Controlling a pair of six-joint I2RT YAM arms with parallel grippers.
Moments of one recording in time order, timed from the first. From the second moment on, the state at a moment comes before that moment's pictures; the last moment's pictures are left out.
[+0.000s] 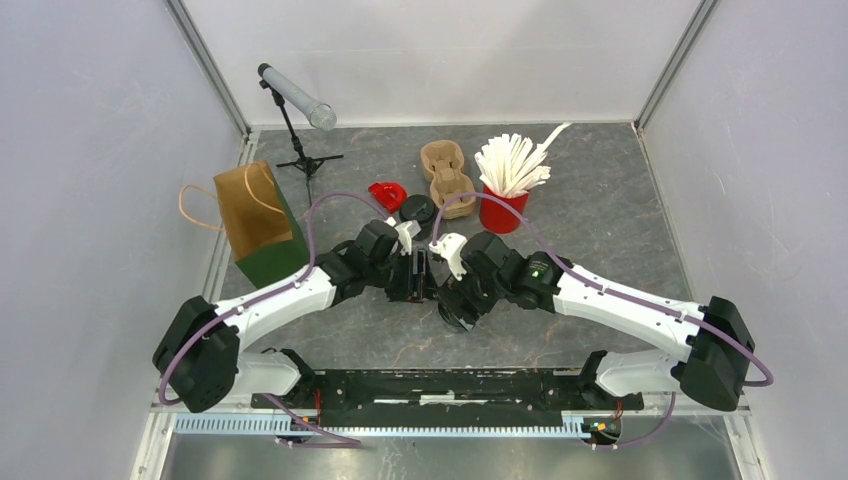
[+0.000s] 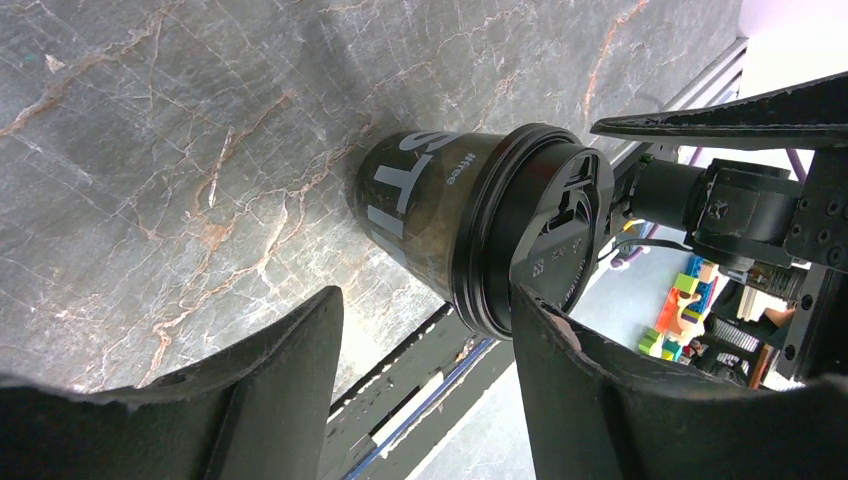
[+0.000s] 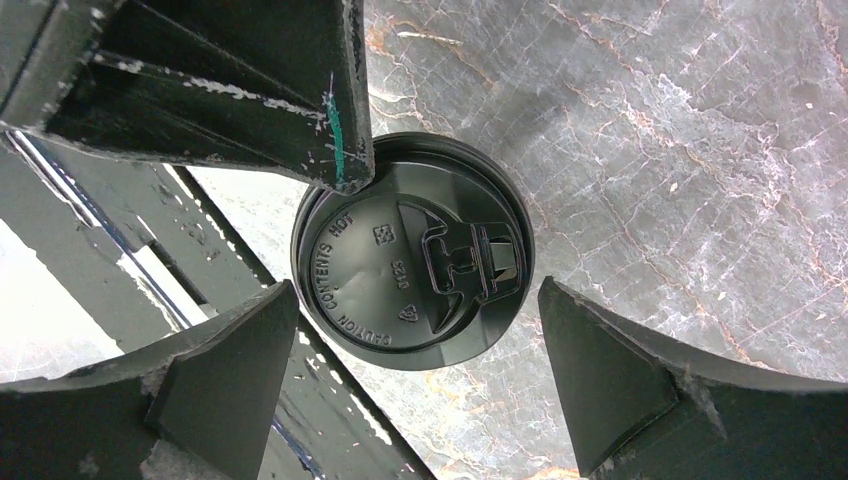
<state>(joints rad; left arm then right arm) -0.73 1.28 0.73 -0.25 0.40 -0.72 0.99 1.27 0.95 -0.61 -0.05 0.07</state>
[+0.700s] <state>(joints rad) -0.73 1.27 0.72 -0.17 0.43 -0.72 0.98 1.01 0.79 -0.46 0.00 0.12</state>
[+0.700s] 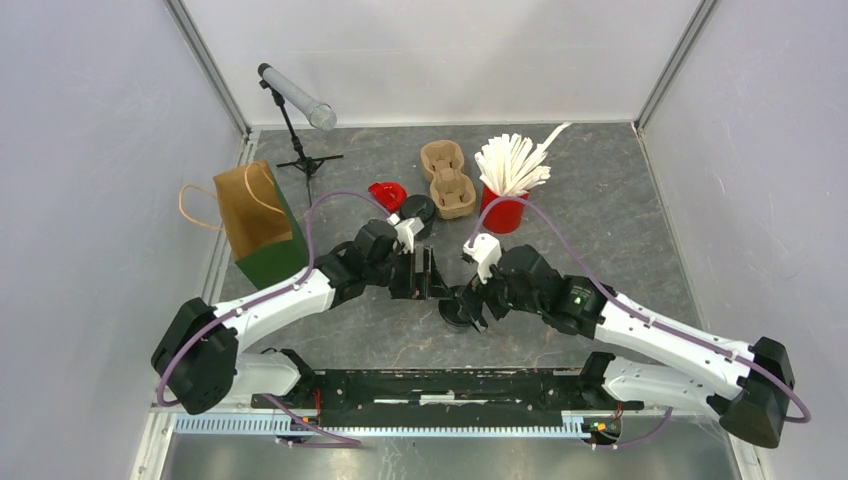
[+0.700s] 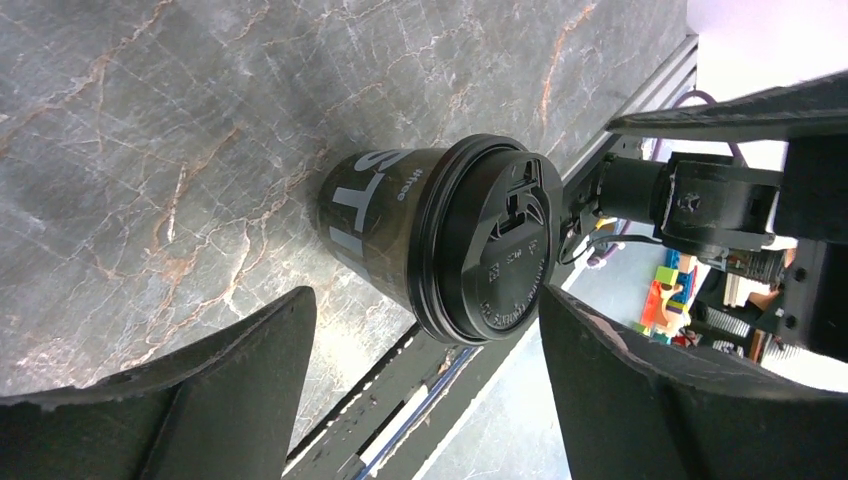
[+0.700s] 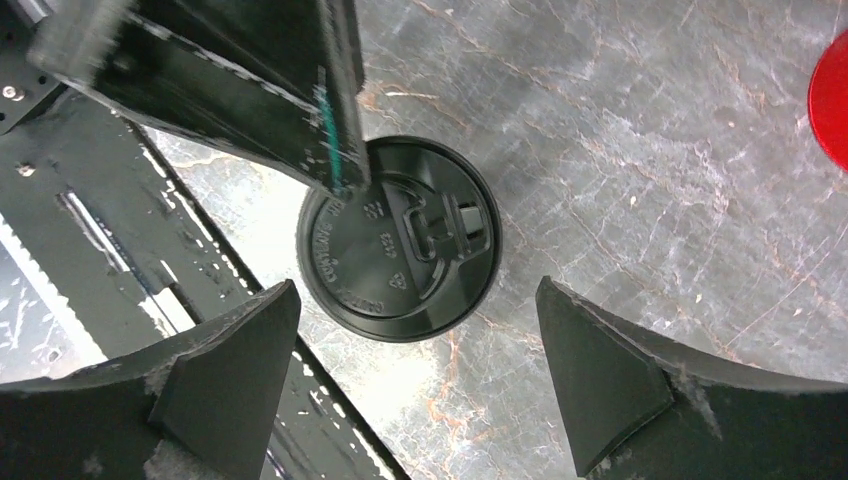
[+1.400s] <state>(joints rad) -0.75 1.33 0.71 -0.13 0.43 -0.72 0.78 0.91 0.52 -0.10 -0.13 0.21</state>
